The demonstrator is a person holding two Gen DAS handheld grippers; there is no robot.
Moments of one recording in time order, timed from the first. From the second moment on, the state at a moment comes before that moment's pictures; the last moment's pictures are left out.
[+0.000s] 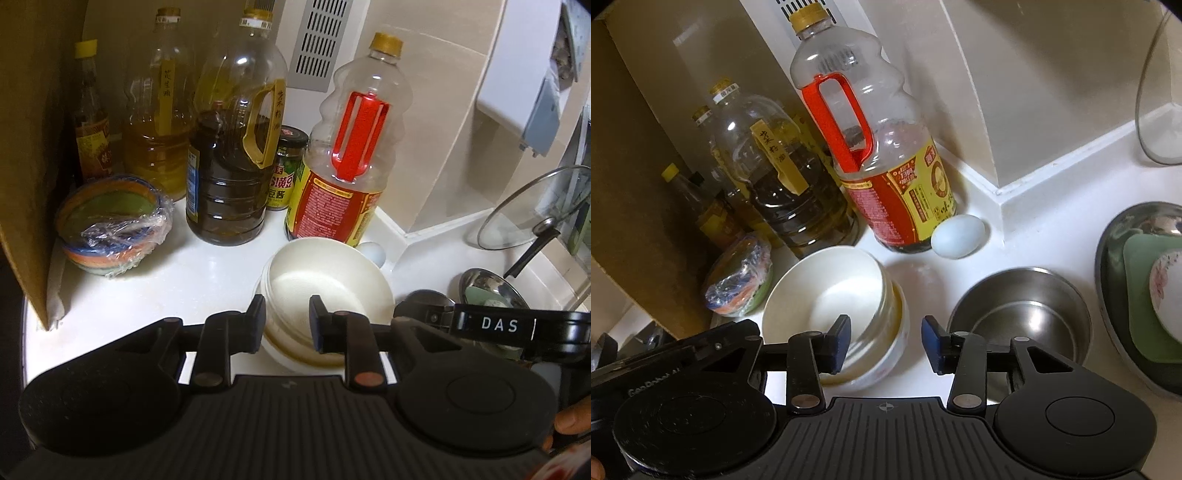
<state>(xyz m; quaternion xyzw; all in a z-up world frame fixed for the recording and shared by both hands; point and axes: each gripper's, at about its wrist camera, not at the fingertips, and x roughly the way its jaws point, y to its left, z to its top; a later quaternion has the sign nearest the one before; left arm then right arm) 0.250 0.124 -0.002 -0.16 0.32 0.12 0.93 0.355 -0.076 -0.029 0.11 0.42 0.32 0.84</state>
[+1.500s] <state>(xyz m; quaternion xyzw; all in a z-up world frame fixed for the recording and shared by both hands) 0.089 -0.017 -0.033 -0.16 0.39 0.11 0.90 0.172 -0.238 -0.053 0.07 0.43 0.28 0.85</state>
